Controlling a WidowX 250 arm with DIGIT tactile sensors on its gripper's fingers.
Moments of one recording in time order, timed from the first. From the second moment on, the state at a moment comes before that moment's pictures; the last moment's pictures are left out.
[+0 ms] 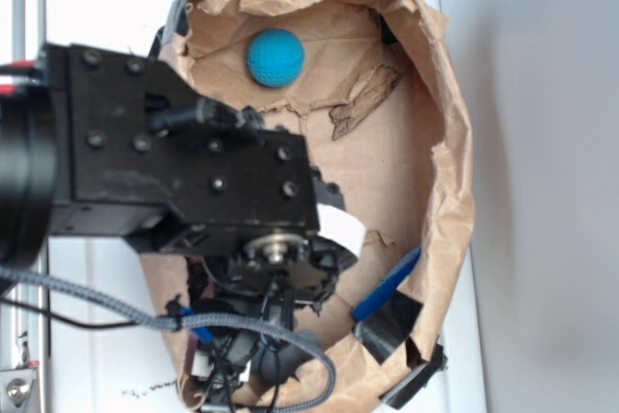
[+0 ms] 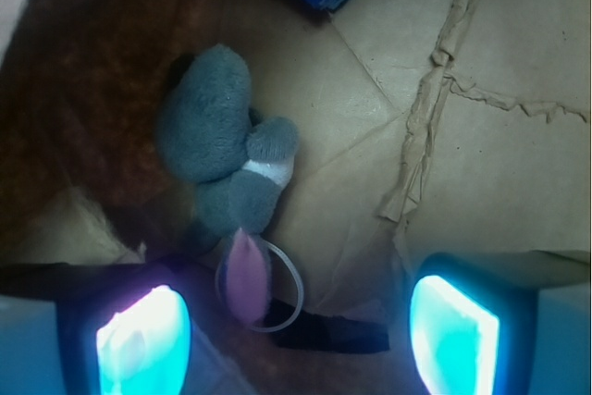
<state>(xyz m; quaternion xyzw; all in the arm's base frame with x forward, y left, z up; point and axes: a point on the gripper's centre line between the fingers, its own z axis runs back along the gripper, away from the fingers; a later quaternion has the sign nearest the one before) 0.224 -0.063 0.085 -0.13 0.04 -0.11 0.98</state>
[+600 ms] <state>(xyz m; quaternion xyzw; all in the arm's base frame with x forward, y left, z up) 0.303 -0.006 0.075 -0.08 -0.01 -0.04 1.00</state>
